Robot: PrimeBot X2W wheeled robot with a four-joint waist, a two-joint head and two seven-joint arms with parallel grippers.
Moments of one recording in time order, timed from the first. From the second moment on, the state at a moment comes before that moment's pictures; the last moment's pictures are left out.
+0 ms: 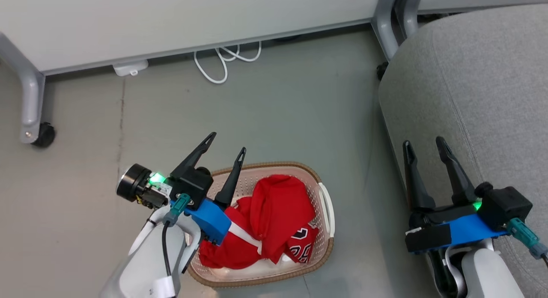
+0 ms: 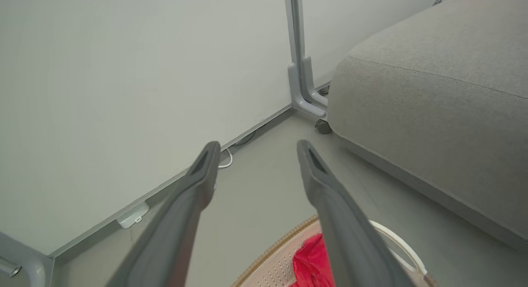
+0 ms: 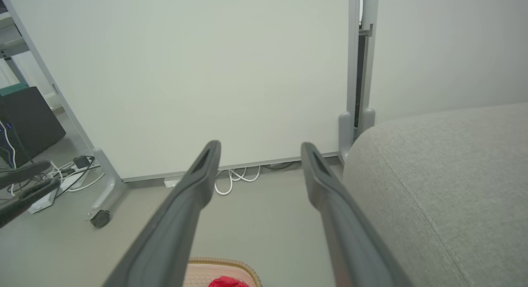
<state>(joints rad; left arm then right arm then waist) -0.45 0.15 -0.44 0.55 -0.06 -0.13 -0.26 -0.20 -0.05 0.04 0.17 0.20 0.13 -0.26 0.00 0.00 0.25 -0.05</state>
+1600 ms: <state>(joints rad) -1.06 0.30 -1.28 1.26 0.01 -0.13 -0.08 -0.44 -0.05 0.04 -0.04 0.22 0.13 -0.26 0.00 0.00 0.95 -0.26</state>
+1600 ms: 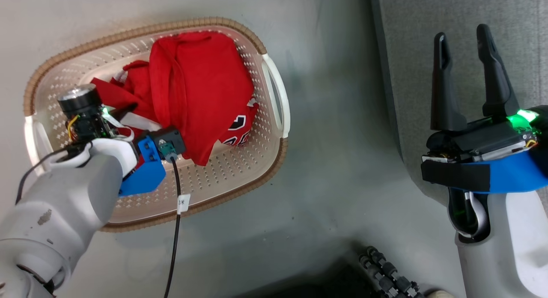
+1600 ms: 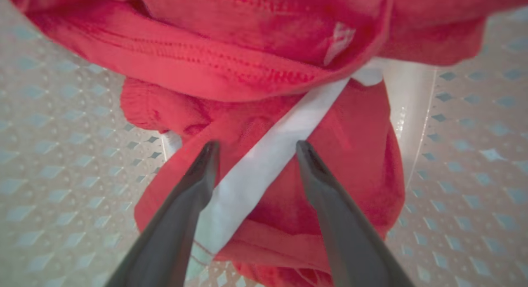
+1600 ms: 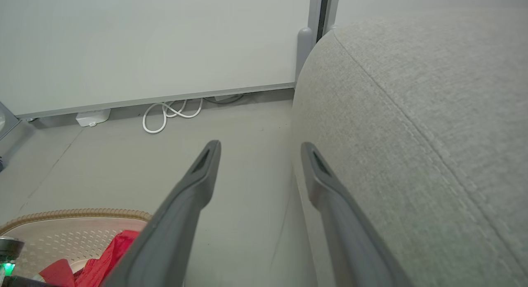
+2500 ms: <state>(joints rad) -1.09 0.27 -1.28 1.29 0.01 -0.13 0.11 -0.42 -0.05 0.02 -0.15 0.21 0.13 -0.26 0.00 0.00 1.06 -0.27</state>
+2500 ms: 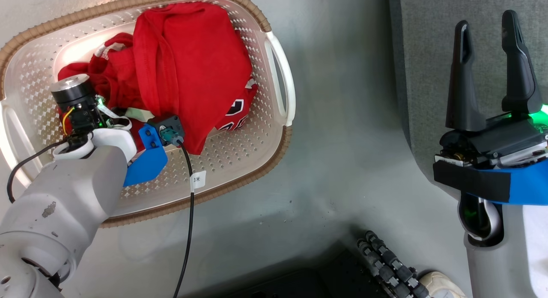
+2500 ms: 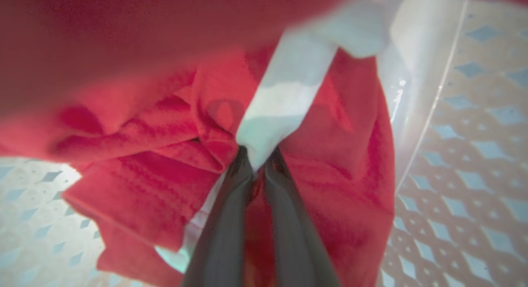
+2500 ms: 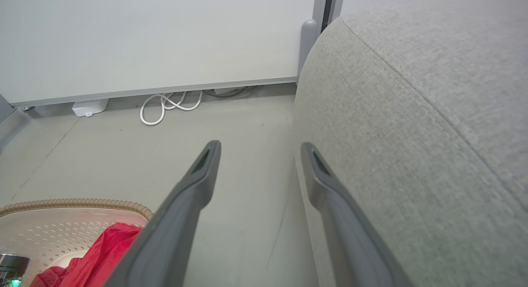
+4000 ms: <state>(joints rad) -1.03 0.14 -1.26 1.15 -0.38 -0.13 -0.26 -0.36 -0.05 -0.01 -0.02 0.12 0.13 -0.26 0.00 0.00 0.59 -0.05</state>
